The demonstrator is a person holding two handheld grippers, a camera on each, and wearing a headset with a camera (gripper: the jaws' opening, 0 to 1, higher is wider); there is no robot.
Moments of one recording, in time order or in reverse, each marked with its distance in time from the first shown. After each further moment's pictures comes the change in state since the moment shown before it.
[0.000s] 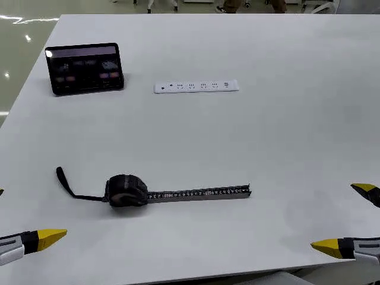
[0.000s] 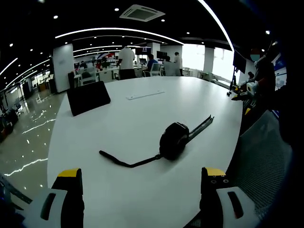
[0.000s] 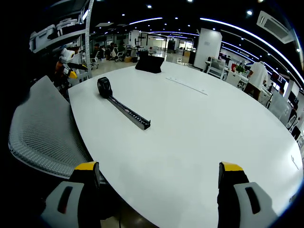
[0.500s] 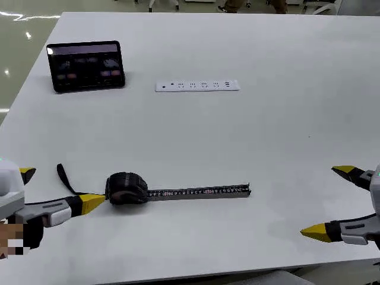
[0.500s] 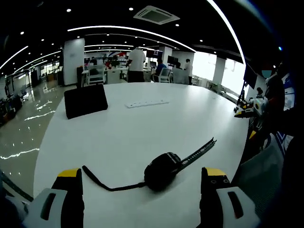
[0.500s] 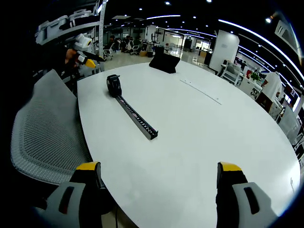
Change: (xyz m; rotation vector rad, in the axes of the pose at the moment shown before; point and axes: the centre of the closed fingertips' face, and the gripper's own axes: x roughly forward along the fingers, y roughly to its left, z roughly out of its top) left arm 0.046 -0.037 0.053 -0.134 -0.026 0.037; right arm 0.025 0.008 0.032 -0.131 0.052 0.108
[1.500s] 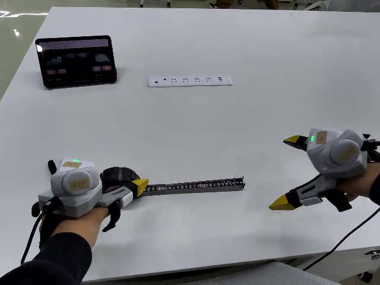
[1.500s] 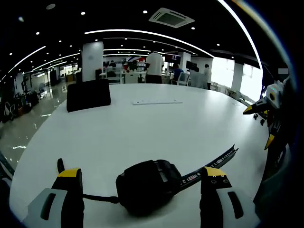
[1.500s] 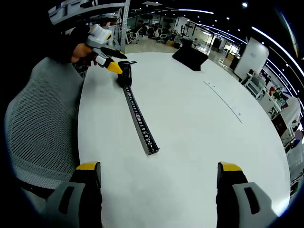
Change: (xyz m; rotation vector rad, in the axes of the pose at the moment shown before) left arm 0.085 -0.032 -0.033 -0.086 -0.058 0.179; right arm 0.067 -0.007 0.035 -0.224 0.089 0.137
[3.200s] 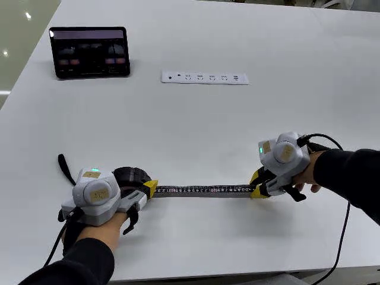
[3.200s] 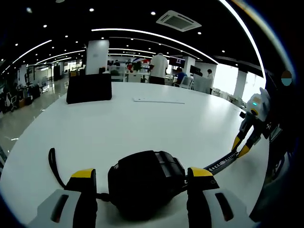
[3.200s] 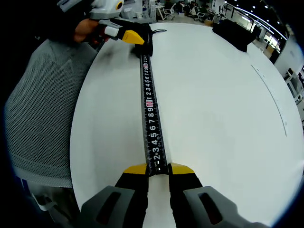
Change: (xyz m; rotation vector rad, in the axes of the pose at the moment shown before) left arm 0.015 -0.001 -0.016 -0.044 -0.017 0.004; right arm 0.093 0.014 -0.017 -0.118 0.214 0.323
